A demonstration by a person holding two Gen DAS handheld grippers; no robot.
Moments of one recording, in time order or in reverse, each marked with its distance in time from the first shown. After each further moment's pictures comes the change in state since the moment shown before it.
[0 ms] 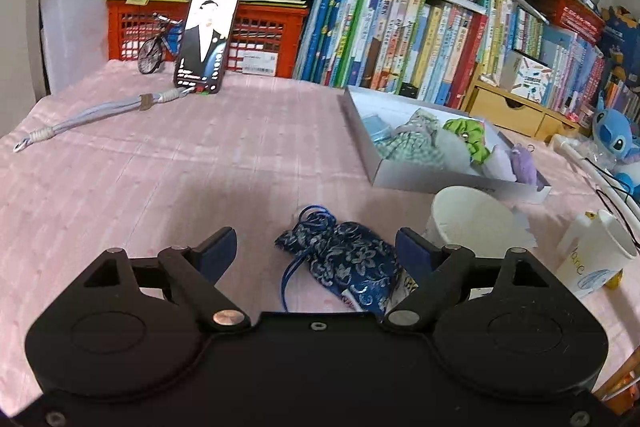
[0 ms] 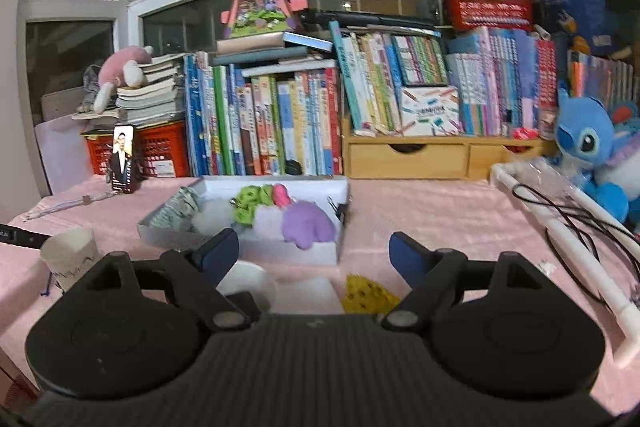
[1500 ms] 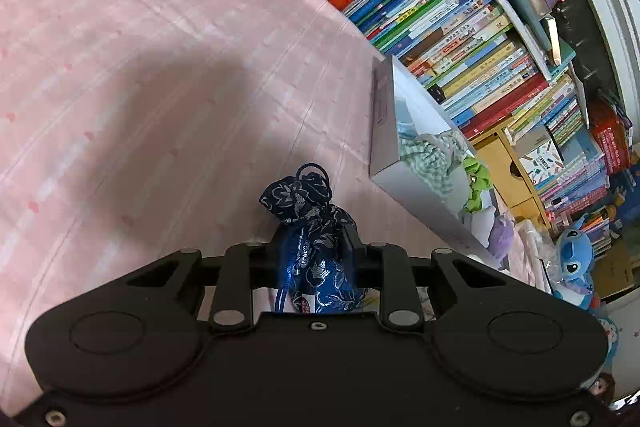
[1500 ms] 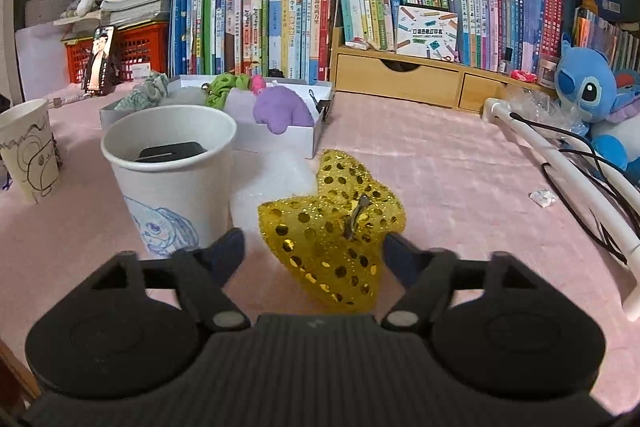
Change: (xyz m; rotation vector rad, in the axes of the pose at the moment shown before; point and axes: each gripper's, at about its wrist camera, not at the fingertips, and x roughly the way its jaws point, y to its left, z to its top) left arm 0.071 0.041 0.010 -0.529 0.206 -0.149; right arm 0.035 -0.001 -0.068 -0.117 0.178 -0.057
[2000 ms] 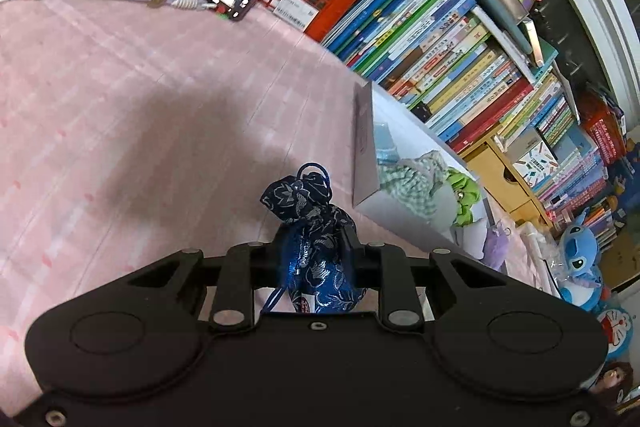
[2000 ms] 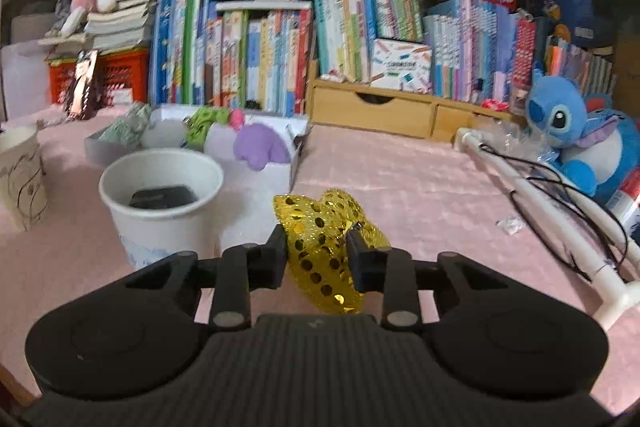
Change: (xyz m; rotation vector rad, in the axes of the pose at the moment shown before) left arm -0.018 -0.020 0.013 0.091 -0.067 0.006; right arm -0.020 -0.003 0.017 0.029 -0.098 -0.096
